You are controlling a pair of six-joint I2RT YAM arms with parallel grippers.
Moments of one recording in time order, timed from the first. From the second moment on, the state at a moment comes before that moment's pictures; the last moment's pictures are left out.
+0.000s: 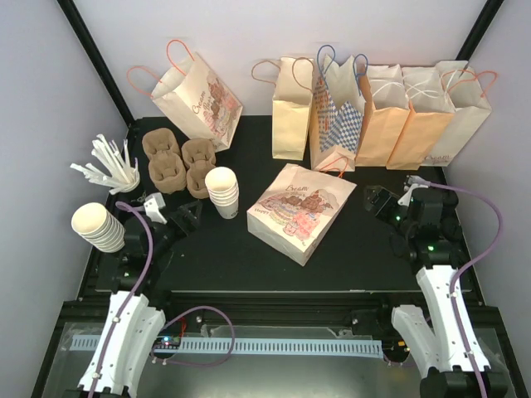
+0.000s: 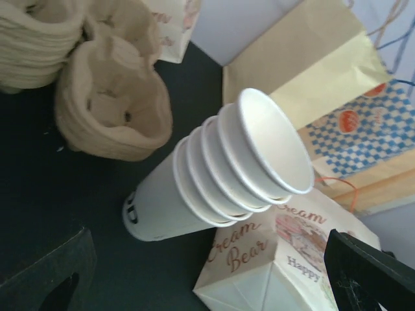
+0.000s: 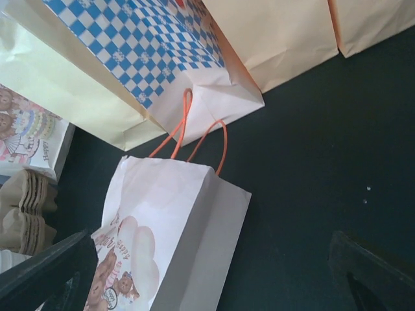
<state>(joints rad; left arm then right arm) -0.05 0.45 0.34 -0.21 0.33 -0.75 0.01 0.72 0.66 -0.45 -0.19 0.55</state>
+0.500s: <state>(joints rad) -0.05 0.38 0.51 -0.60 0.04 -0.71 0.01 0.97 0.66 -0.47 -0.29 0.58</state>
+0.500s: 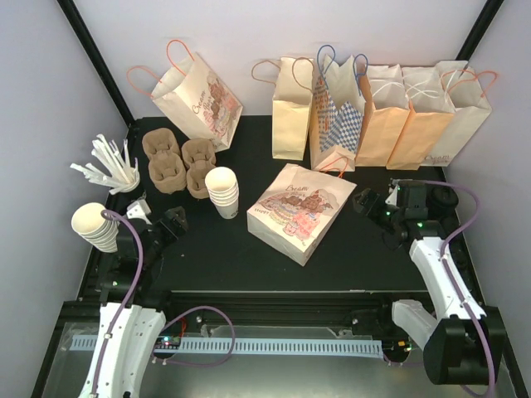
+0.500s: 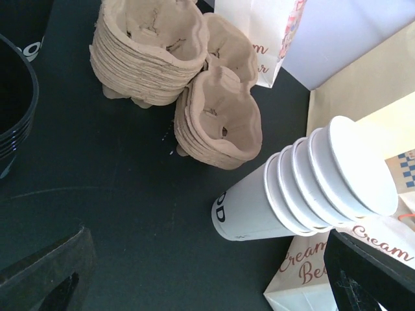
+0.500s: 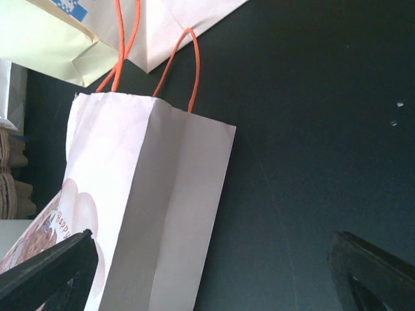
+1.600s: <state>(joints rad) -0.05 0.44 0.53 -0.44 0.42 -0.58 0.01 1.29 0.78 -0.23 -0.60 0.70</state>
